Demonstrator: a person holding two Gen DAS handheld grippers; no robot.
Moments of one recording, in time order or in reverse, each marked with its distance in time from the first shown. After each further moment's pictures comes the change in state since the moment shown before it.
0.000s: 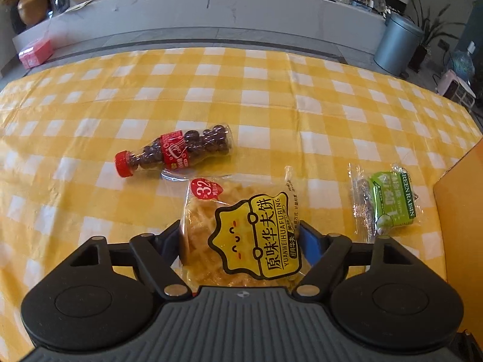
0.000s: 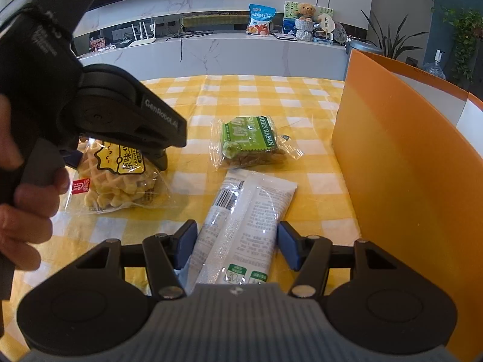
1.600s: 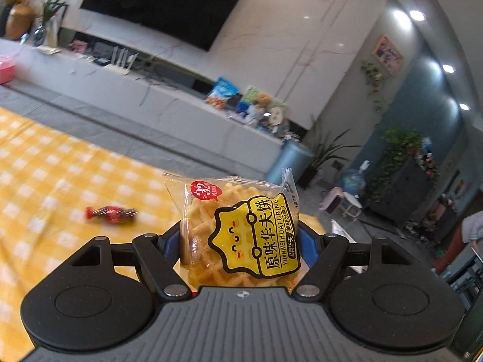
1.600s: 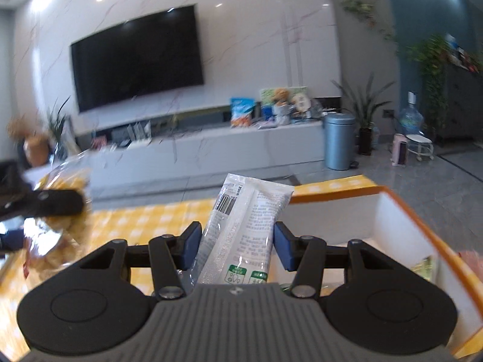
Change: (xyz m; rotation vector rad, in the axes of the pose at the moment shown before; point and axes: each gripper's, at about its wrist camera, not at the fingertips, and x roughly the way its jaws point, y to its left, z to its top) left arm -0.188 0.001 -0.043 -0.132 -0.466 -0.469; right arm -0.159 -0.109 0.052 0.178 -0.366 0.016
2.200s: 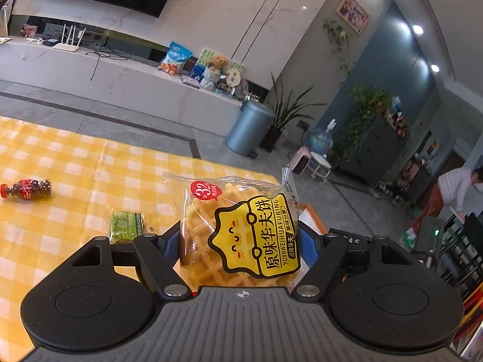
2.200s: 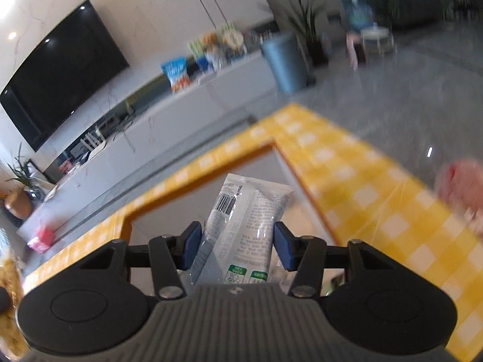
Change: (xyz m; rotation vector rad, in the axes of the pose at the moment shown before) left arm 0.080 -0.058 -0.043 0.078 0.147 -0.103; right arm 0.100 -0.172 0.009 0.389 0.304 0.022
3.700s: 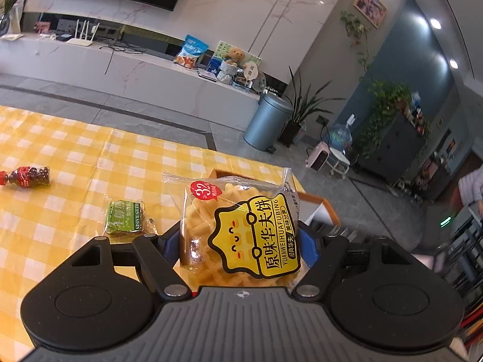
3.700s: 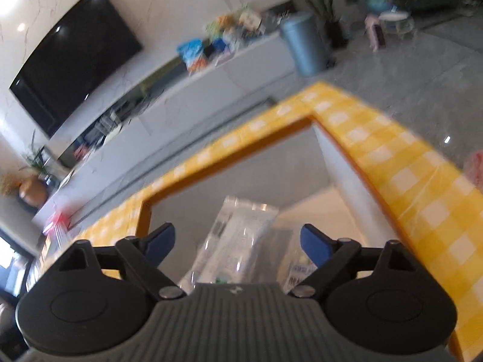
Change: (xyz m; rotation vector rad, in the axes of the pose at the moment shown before) left arm 0.015 -0.027 -0.006 -0.025 0.007 0.075; right arm 0.027 0.013 -0.001 -0.011 0.140 0.069
